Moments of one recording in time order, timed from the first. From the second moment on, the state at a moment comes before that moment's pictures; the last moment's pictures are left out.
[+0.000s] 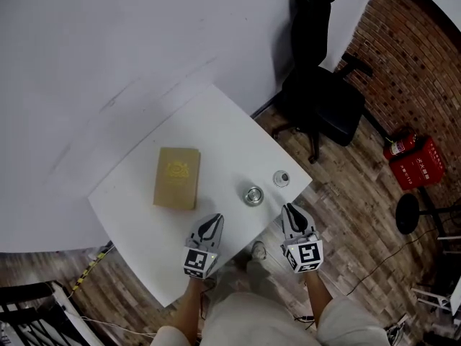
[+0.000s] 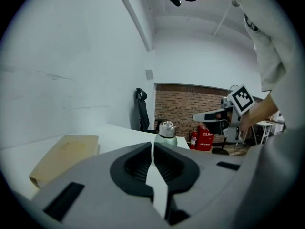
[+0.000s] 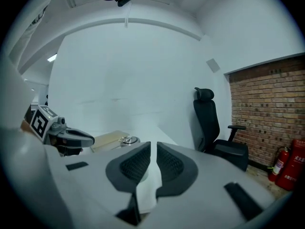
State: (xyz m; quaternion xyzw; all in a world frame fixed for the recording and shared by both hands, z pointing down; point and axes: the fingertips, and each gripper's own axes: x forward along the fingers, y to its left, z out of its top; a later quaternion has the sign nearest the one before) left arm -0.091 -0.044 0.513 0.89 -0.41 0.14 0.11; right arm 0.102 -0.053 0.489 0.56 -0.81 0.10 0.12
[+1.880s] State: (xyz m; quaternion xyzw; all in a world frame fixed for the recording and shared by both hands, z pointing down) left arm -0.138 -0.040 0.367 0.87 -0.48 0.08 0.05; right arm 0.132 -0.018 0.372 0.60 -0.79 0.05 0.08
